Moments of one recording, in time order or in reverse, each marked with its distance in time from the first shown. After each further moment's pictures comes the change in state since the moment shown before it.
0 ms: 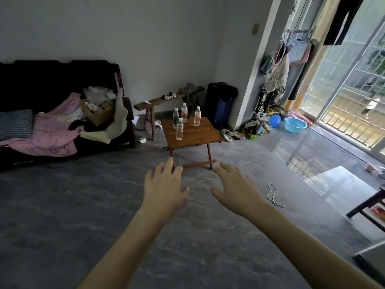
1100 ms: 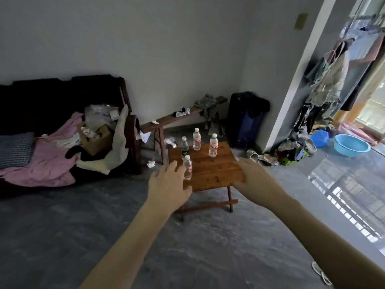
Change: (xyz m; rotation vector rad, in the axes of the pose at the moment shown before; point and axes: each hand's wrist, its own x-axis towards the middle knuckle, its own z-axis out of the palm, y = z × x) left_hand 0.513 0.016 -0.019 0.056 0.020 -0.070; right_hand 0.514 0.187 -0.063 0.183 0.033 -0.051
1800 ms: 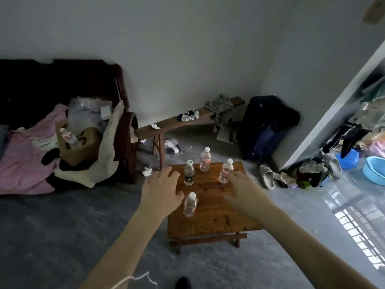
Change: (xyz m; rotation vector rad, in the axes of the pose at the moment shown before) left_hand 0.339 -0.102 0.043 -0.082 -0.064 -0.084; right_hand 0.359 0.006 0.051 -0.073 -0.225 -0.044
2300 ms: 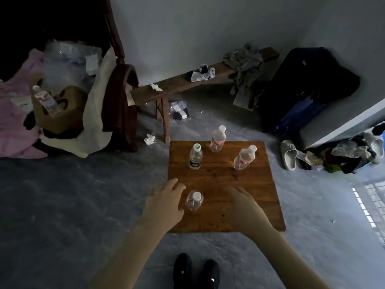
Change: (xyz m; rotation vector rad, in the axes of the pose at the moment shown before) left_hand 0.135 -0.027 0.143 -0.135 -0.324 -0.073; right_hand 0.165 0.074 0.133 0.193 -0.289 0.122
